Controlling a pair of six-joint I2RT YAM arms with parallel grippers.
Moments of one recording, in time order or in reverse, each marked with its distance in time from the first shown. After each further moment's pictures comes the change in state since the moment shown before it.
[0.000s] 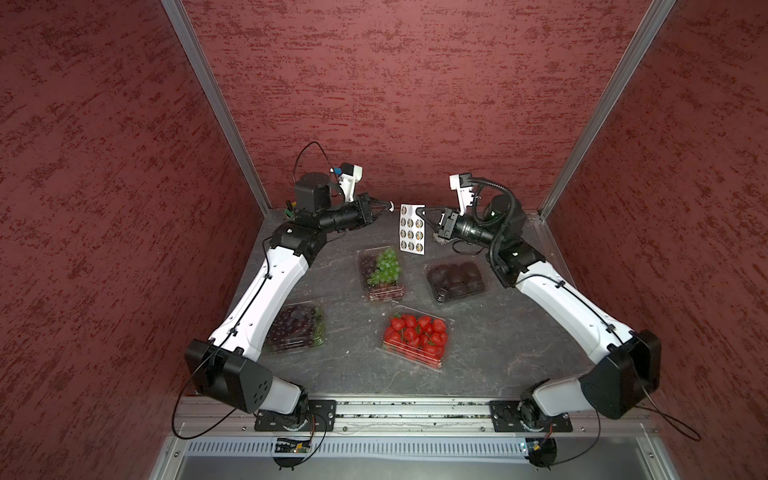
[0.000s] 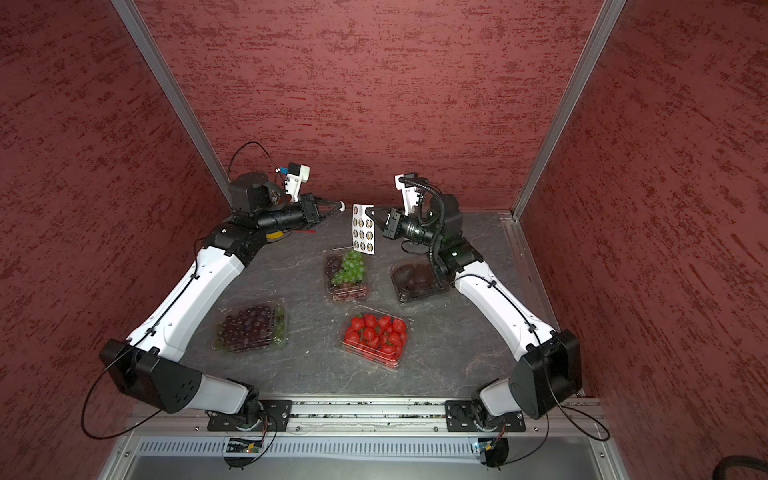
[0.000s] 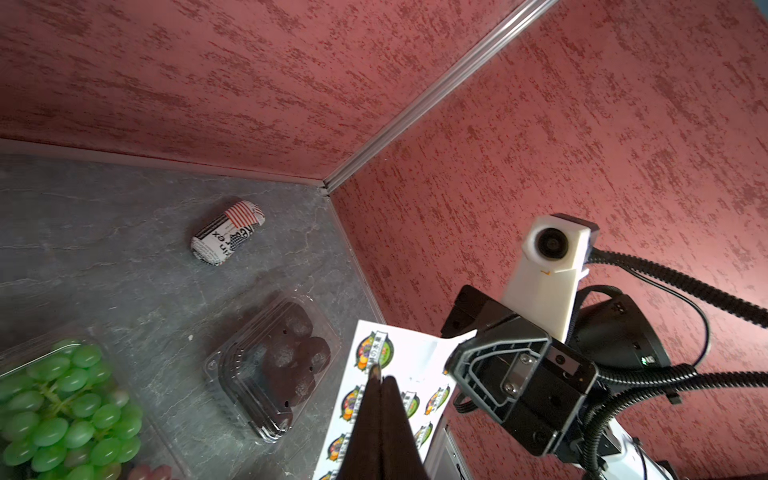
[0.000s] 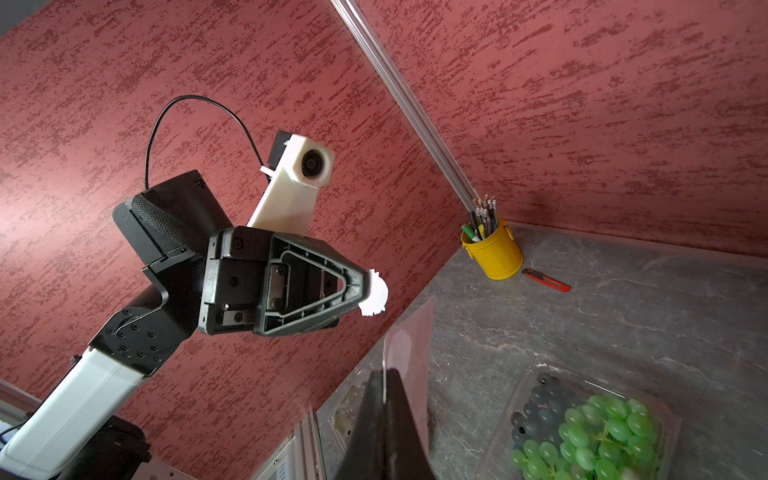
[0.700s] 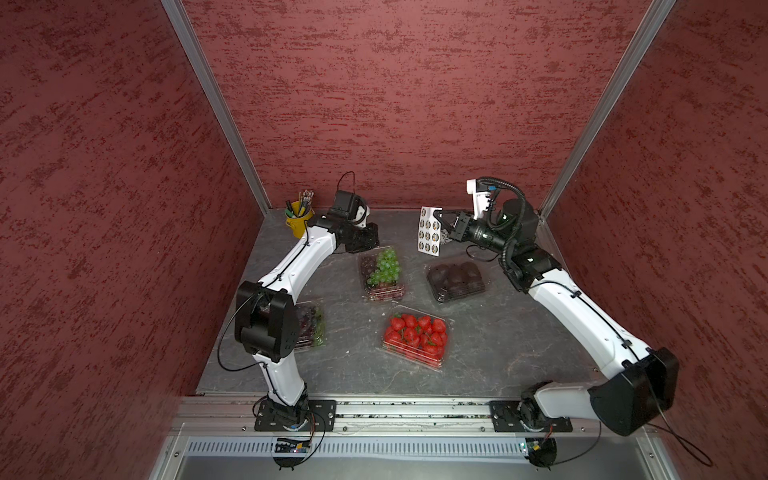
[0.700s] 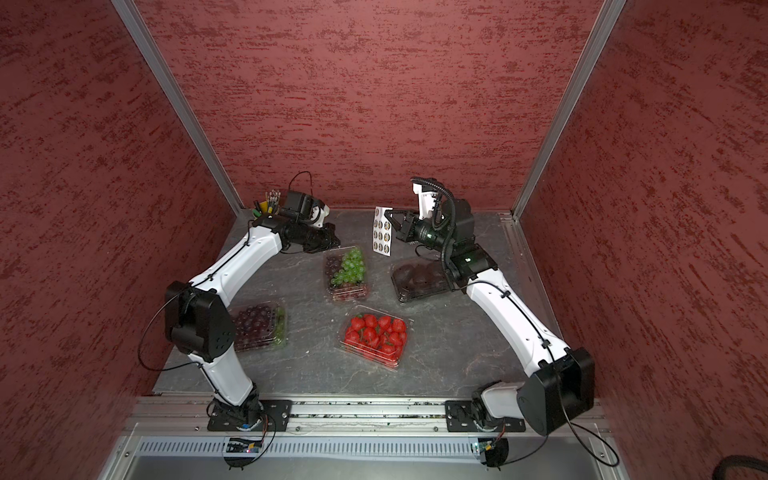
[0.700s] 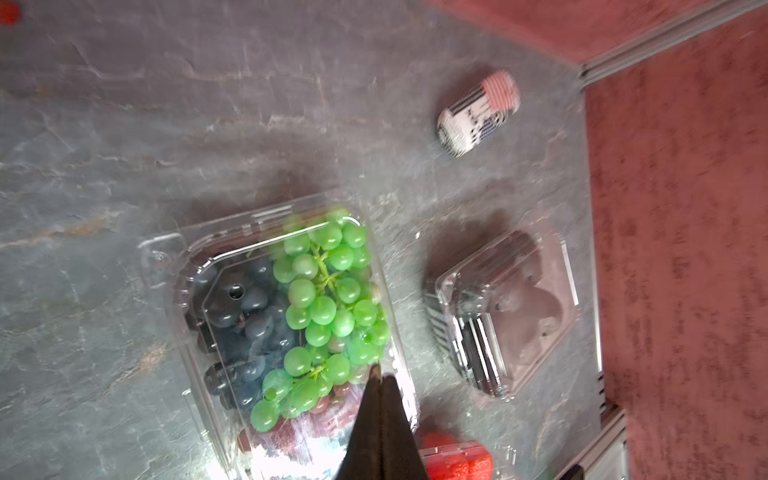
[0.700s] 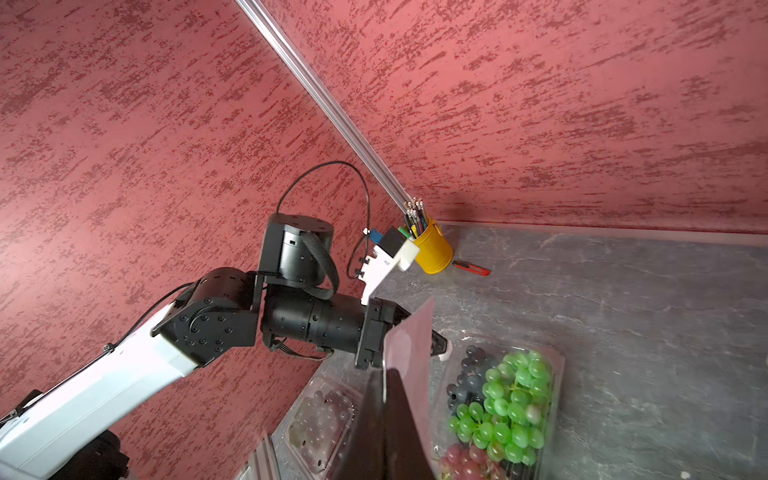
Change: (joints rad) left arm -0.050 0.369 0.109 -0.421 -0.367 0.263; right arm -0.068 -0.095 -0.062 -0.140 0.123 -0.051
